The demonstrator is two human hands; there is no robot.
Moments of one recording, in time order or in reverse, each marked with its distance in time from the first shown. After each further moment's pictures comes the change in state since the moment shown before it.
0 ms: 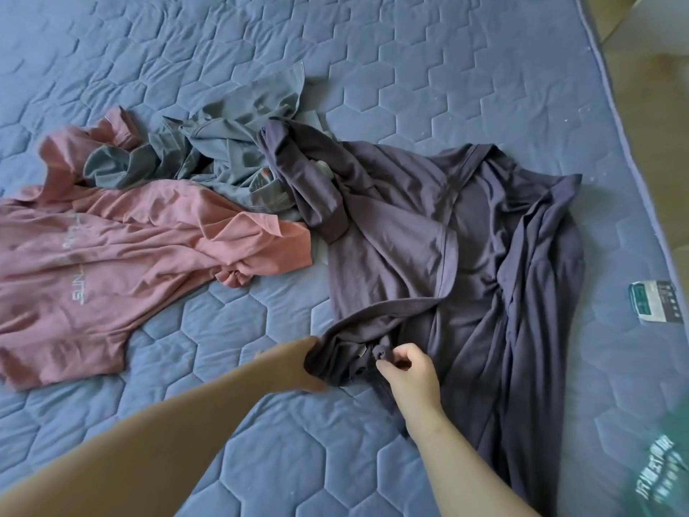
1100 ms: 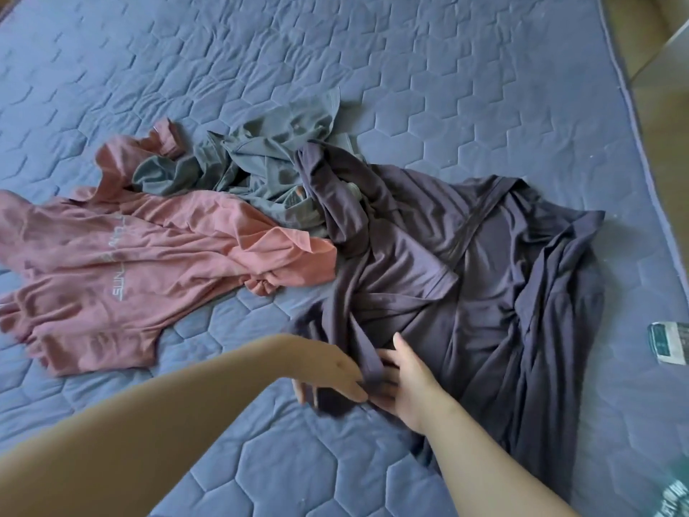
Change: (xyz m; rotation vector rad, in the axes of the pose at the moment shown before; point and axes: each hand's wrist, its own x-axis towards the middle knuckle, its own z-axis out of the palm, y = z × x) left_hand -0.038 0.041 -0.052 -0.126 -0.379 0.034; right_hand 0.010 -0.051 0.012 0.430 -0.425 0.601
